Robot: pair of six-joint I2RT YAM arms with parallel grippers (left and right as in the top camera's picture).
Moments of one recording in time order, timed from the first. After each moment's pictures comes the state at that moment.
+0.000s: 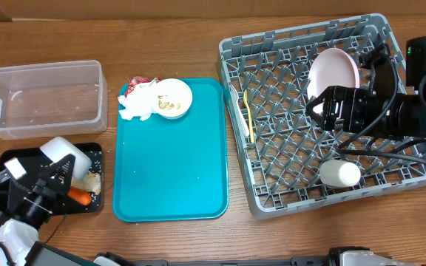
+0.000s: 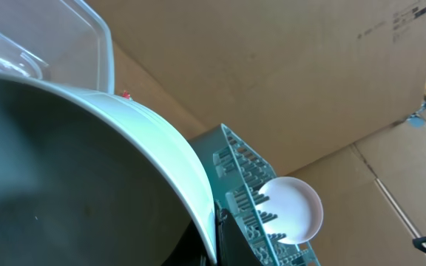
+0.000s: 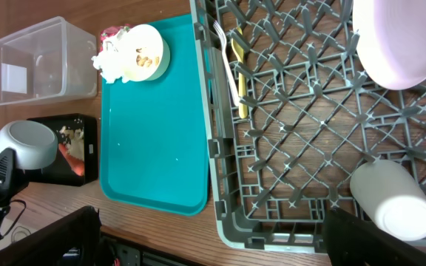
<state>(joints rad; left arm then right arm) 1.08 1.33 0.58 -0.52 1.53 0.27 0.03 1.42 1.95 -1.64 -0.42 0.16</state>
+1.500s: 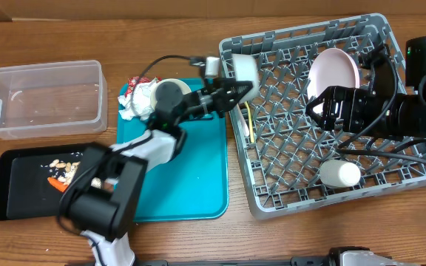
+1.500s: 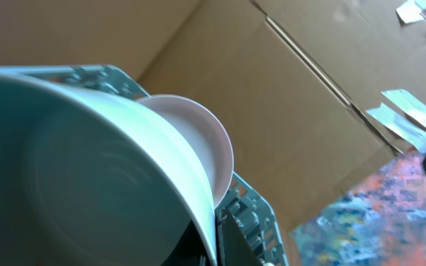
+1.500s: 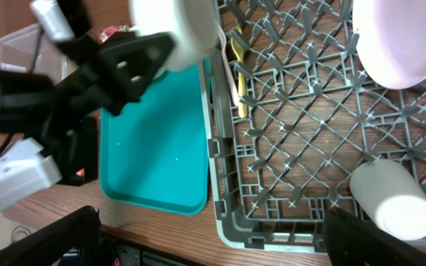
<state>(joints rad) -0.41 1.95 0.98 1.11 0.85 -0.85 0.03 1.42 1.95 -1.64 -0.42 0.16</state>
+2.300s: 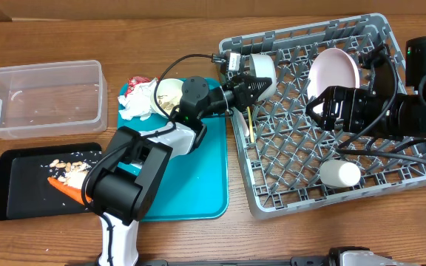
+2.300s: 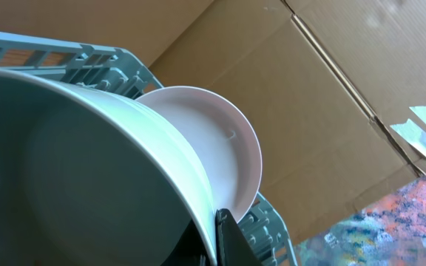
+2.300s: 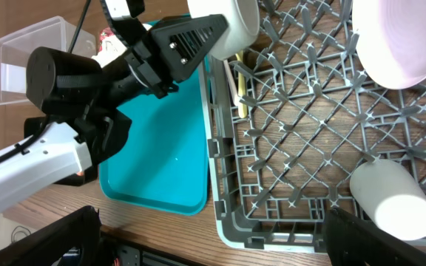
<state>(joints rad) -0.49 2.09 1.10 1.07 0.72 -0.89 0.03 1.42 1.95 -1.64 -0.42 0.16</state>
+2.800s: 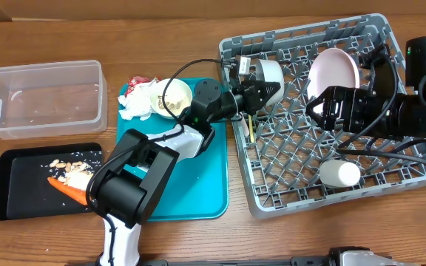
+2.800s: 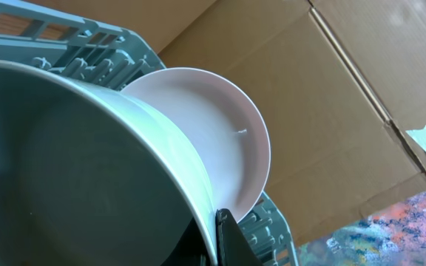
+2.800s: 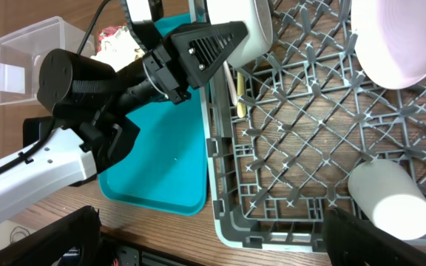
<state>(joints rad) -0.54 2.09 1.11 0.99 0.66 -0.89 0.03 1.42 1.95 -1.64 -0.42 0.16</state>
